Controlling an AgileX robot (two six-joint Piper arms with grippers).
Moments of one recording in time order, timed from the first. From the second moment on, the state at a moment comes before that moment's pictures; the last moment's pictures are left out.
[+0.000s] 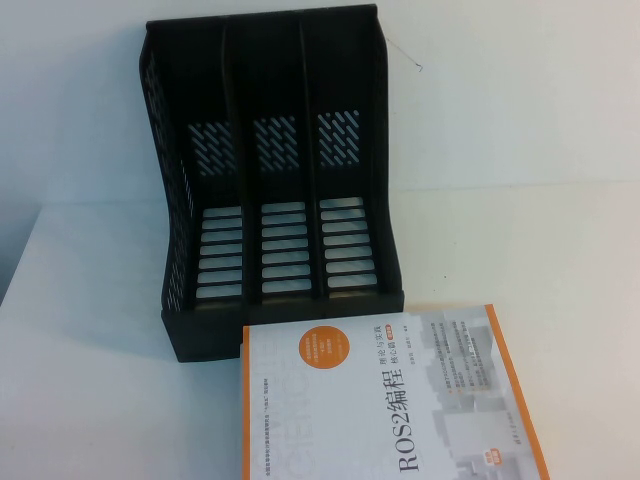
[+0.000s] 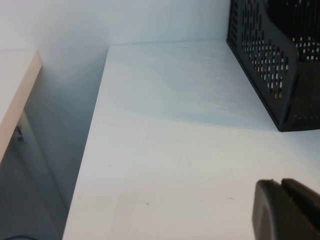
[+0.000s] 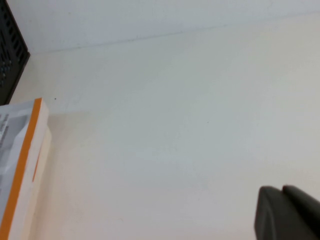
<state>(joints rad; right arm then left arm) 0.03 -0.01 0.03 -0.10 0.43 0.24 -0.07 -0.01 0.02 -0.07 0.39 0.03</state>
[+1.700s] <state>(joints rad) 0.03 0.21 -0.51 0.22 0.48 -0.01 -0.07 0.11 -0.30 -0.50 0.03 0.48</state>
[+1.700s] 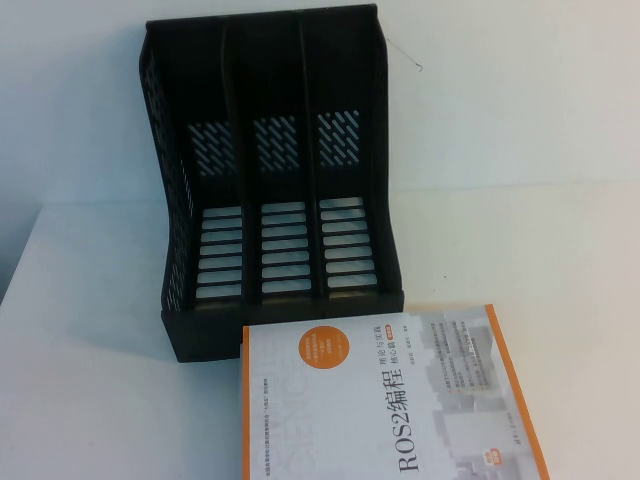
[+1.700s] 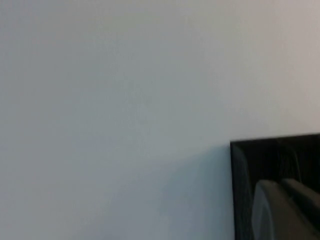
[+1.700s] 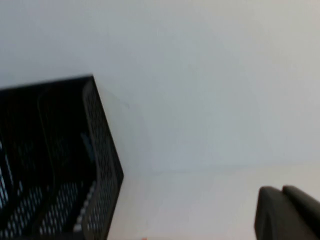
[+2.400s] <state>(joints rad) 0.03 0.88 -0.63 0.28 0.74 -0.19 -0.07 0.93 -0.68 -0.60 0.91 0.44</state>
